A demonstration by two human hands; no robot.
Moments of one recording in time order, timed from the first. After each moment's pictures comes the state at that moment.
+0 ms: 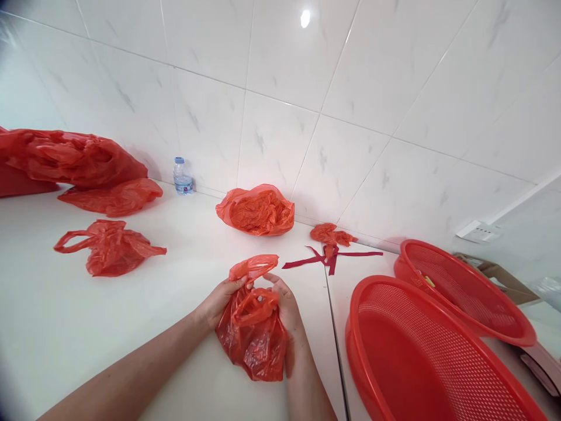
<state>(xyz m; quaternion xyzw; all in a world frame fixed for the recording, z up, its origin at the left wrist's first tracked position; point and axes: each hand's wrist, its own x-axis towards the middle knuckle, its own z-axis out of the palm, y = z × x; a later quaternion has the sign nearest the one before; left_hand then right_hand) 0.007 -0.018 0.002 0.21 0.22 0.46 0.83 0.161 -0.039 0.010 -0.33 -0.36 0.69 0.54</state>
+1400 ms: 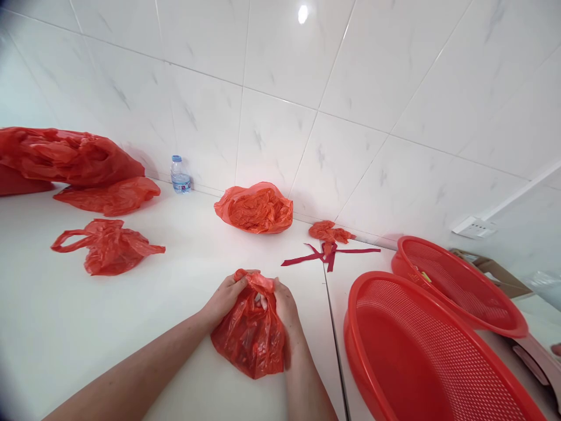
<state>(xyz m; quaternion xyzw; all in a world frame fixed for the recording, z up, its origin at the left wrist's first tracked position) 0.007 -0.024 0.015 0.42 0.32 0.47 0.70 0.162 -0.037 0.003 -0.39 -0.38 0.67 0.50</state>
